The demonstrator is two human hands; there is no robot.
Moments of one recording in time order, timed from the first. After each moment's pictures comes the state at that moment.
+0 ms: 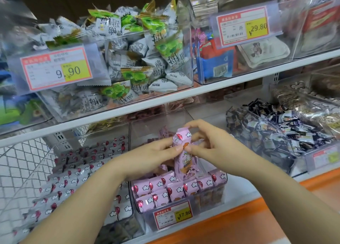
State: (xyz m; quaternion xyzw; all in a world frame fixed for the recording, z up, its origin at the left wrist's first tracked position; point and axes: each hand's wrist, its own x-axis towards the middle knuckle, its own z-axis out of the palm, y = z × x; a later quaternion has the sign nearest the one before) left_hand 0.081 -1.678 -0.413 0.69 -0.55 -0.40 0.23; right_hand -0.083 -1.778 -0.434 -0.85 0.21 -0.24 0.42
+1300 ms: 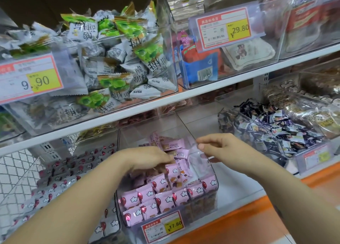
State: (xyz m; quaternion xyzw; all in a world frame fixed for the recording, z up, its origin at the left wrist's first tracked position) left_hand 0.095 -1.732 -0.428 0.77 -0.52 -0.36 0.06; right_hand -0.106 -1.814 -0.453 -0.76 0.33 -0.22 0.51
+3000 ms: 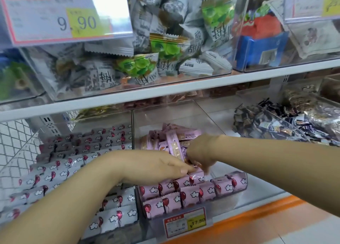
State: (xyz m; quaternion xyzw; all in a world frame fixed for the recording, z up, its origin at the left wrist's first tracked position) left_hand 0.109 -1.670 -0.415 0.67 -0.63 -0.40 0.01; right_hand 0.025 -1.822 -0.470 -0.92 0.10 0.33 -0.19
